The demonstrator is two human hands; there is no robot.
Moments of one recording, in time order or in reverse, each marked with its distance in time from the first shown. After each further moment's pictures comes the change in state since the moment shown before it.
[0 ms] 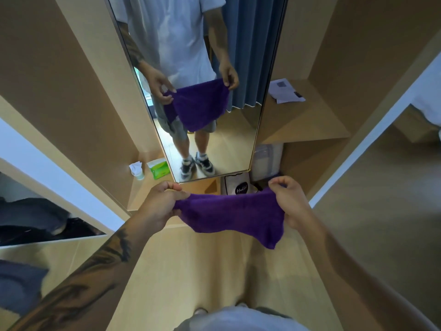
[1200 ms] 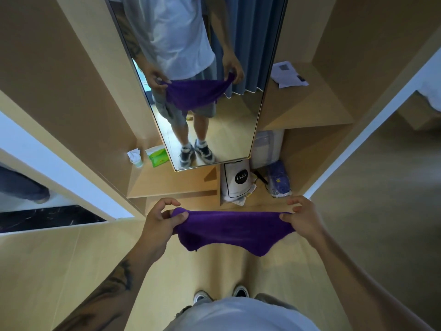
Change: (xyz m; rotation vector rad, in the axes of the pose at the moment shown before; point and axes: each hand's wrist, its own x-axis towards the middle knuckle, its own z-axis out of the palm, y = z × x) left_hand -0.020 -0.090 -0.016 -0.101 -0.039 0.024; right_hand -0.003 0.087 -0.045 -0.375 0.010 0.034
